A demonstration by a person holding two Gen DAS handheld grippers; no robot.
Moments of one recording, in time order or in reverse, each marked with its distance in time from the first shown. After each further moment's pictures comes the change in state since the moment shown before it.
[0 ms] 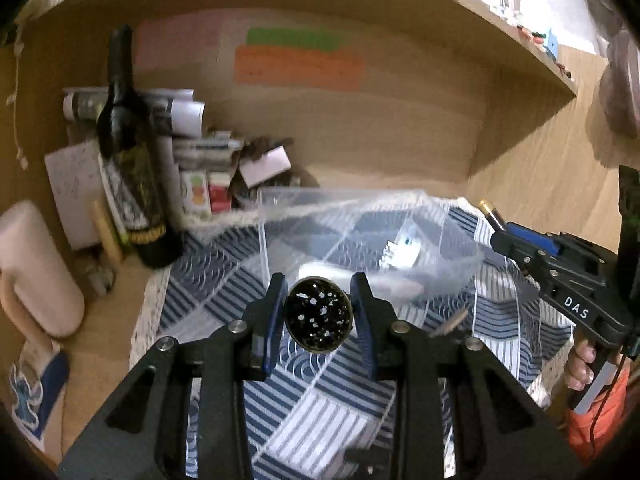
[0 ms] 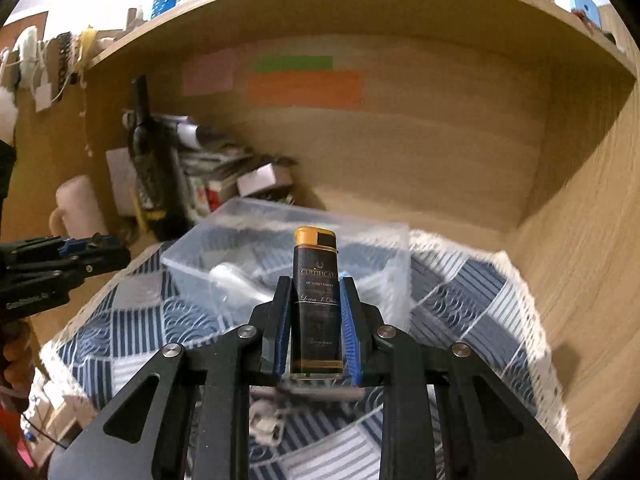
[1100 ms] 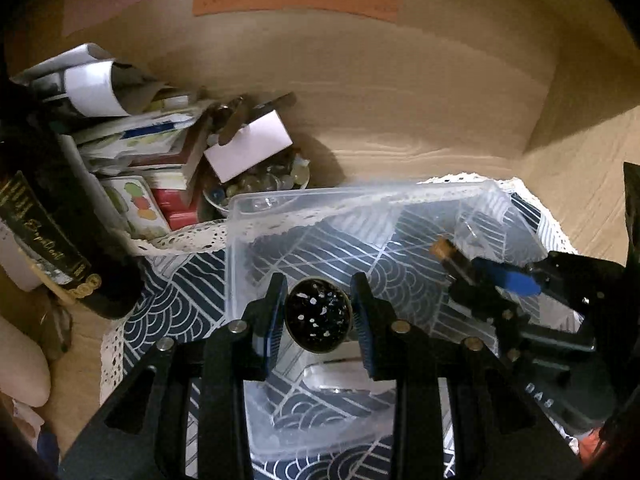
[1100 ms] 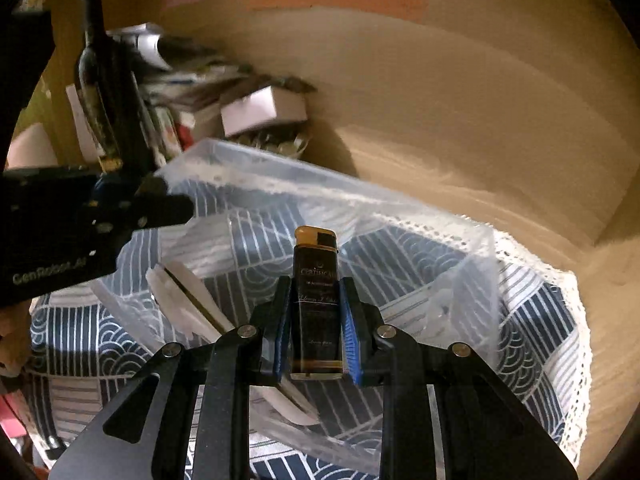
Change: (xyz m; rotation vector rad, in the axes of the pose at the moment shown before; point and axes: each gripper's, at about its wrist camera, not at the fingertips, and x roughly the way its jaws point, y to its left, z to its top) left arm 0.148 0.003 0.047 0.016 0.256 0.055; right arm 0.144 0.005 0.013 -0.110 0.284 0.098
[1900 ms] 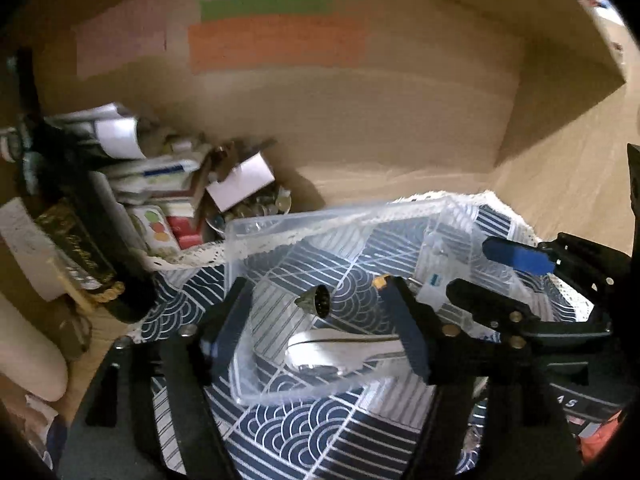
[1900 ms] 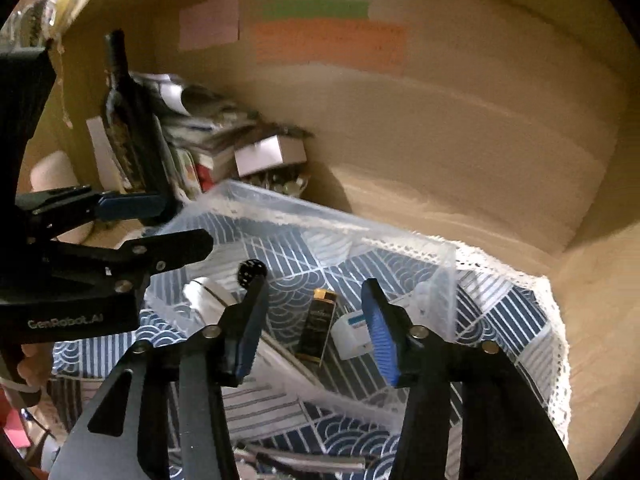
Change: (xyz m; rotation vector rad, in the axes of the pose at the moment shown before) left arm -0.065 -0.022 -0.016 0.045 -0.151 0.002; right arm -0.078 0.002 -0.004 0.037 -0.147 -0.027
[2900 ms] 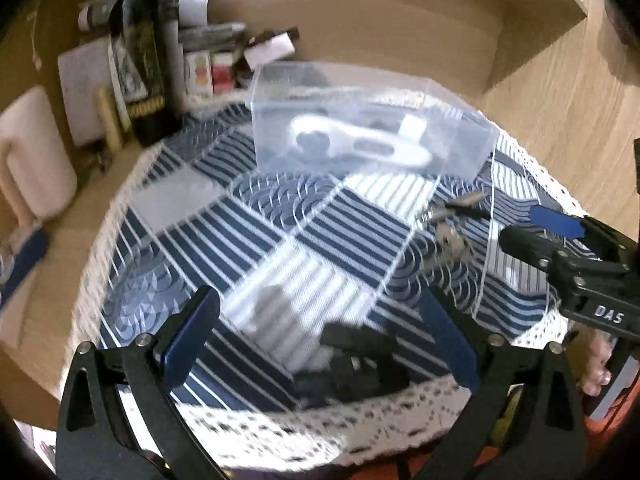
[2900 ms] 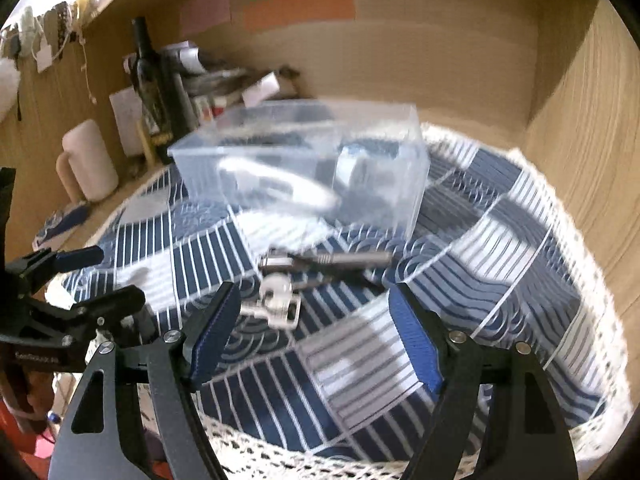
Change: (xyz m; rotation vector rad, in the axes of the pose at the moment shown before) left arm -0.058 -0.012 -0.162 -0.098 0.147 0.011; right arm -0.051 0.022 -0.134 0.170 0.085 0.014
